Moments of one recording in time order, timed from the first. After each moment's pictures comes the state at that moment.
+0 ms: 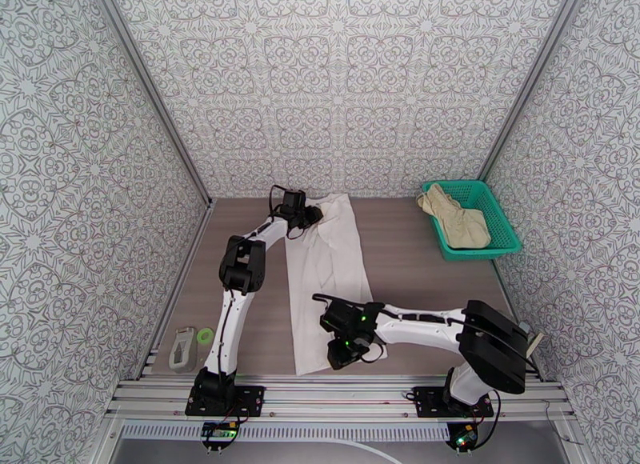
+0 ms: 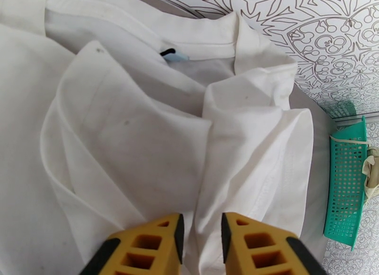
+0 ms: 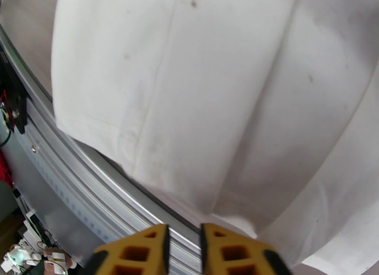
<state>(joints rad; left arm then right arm) -0.24 2.61 2.12 -0.19 0.40 -0.72 1.11 1.62 0.92 -0.63 -0.32 0.64</state>
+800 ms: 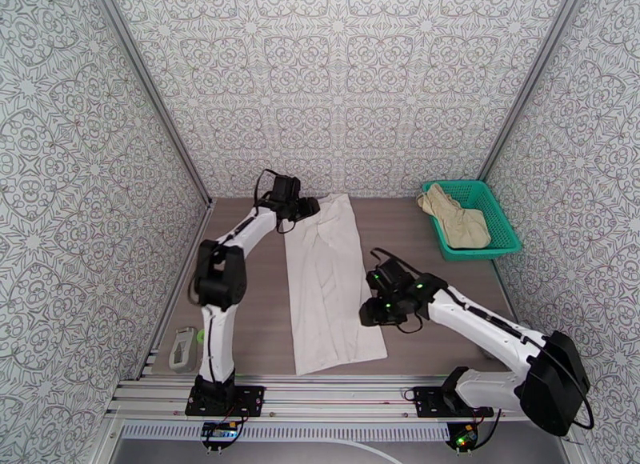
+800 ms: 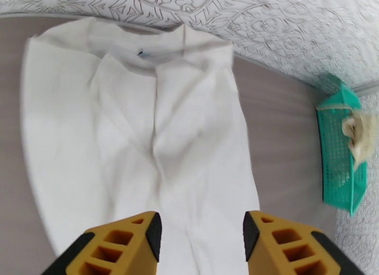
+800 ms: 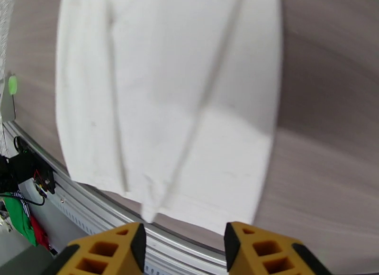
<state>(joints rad) -0.31 1.96 1.64 -0.39 0.24 -0.58 0.63 1.28 0.88 -0.85 -0.29 0.55</state>
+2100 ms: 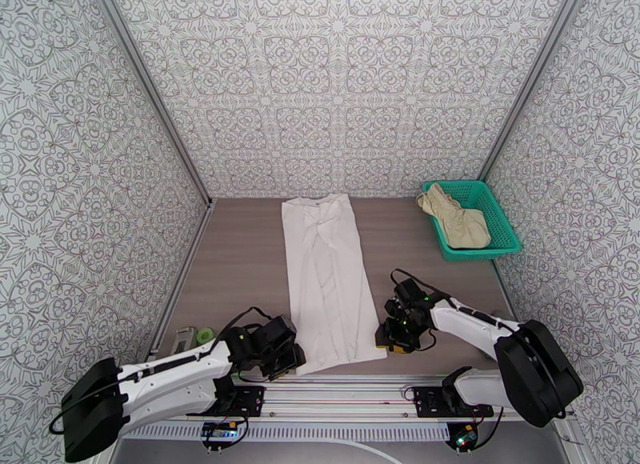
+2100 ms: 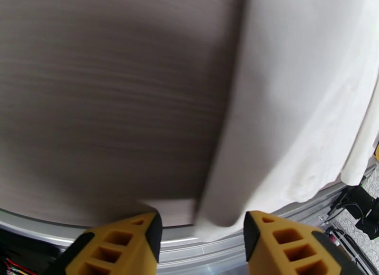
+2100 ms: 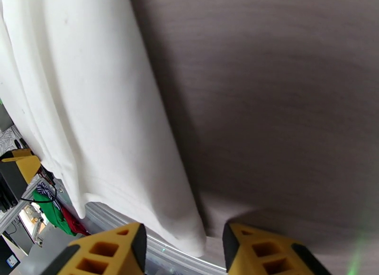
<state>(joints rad) -0.97 1.03 0.40 -0.57 0.22 -1.35 0.48 1.35 0.57 -0.68 -0.54 0.59</state>
